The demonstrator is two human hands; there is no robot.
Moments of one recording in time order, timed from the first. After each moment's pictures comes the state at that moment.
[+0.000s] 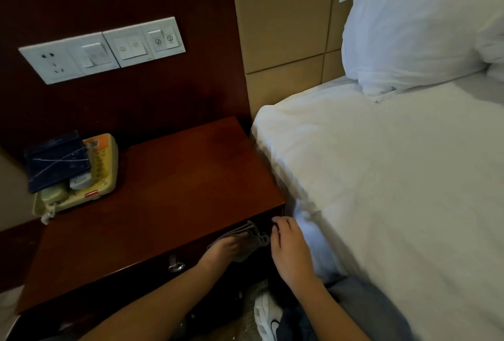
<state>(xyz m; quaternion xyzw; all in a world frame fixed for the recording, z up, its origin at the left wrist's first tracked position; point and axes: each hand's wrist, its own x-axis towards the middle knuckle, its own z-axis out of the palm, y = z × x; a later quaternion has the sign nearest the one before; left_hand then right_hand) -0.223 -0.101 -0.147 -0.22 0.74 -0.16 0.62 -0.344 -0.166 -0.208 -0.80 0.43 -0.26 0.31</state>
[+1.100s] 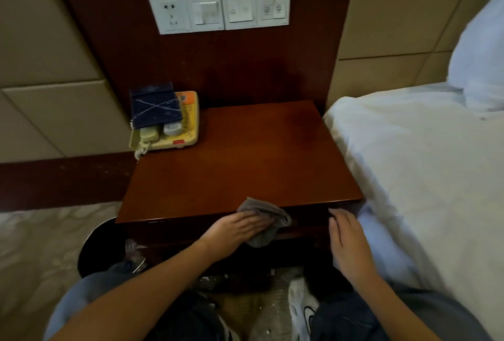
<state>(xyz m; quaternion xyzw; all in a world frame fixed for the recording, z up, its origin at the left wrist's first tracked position) -0.113 0.029 -0.208 -0.60 0.72 -0.15 0.33 -0.329 -0.152 -0.219 -0.87 0.36 -0.23 0.25</state>
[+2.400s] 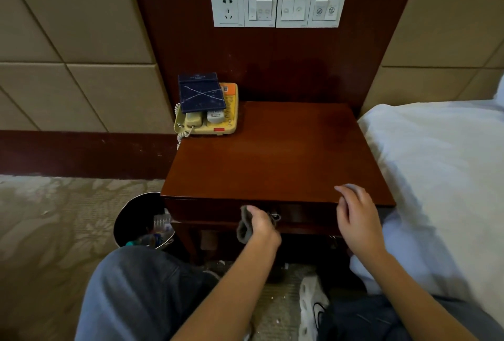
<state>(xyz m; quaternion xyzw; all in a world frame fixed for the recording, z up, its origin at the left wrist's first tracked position) -0.152 0.006 -0.172 0.39 0.39 -0.34 0.76 -0.282 -0.137 -0.172 -0.92 0.24 -0.27 0.16</state>
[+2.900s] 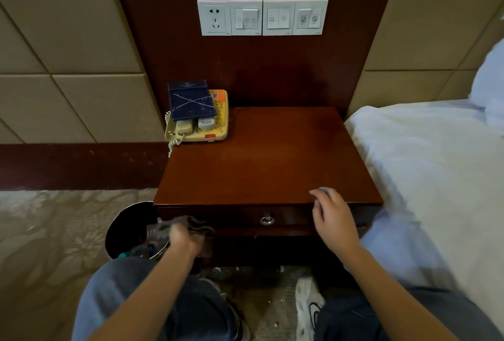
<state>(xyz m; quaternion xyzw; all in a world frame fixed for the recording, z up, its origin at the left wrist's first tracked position) -0.078 0.127 -0.192 0.44 0.35 -0.28 0.77 -0.267 -0.117 -0.172 -0.93 0.23 -0.23 0.18</state>
